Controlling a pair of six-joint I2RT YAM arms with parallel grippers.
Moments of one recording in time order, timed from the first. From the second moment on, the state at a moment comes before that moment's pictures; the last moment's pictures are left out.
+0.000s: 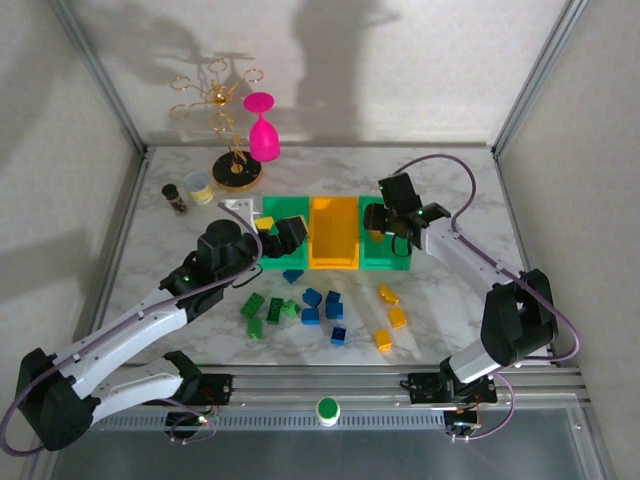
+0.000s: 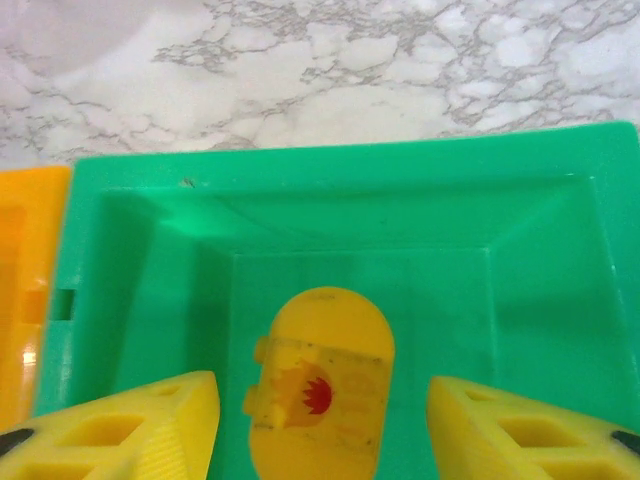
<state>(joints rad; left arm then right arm) -0.67 1.01 0.76 0.02 -0.06 -0.66 0.48 1.52 1.16 -0.52 0.12 0.46</state>
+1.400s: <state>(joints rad) -0.62 1.60 1.05 -0.39 -0.33 -0.58 0.49 1.26 0.98 -0.65 0.10 0.59</state>
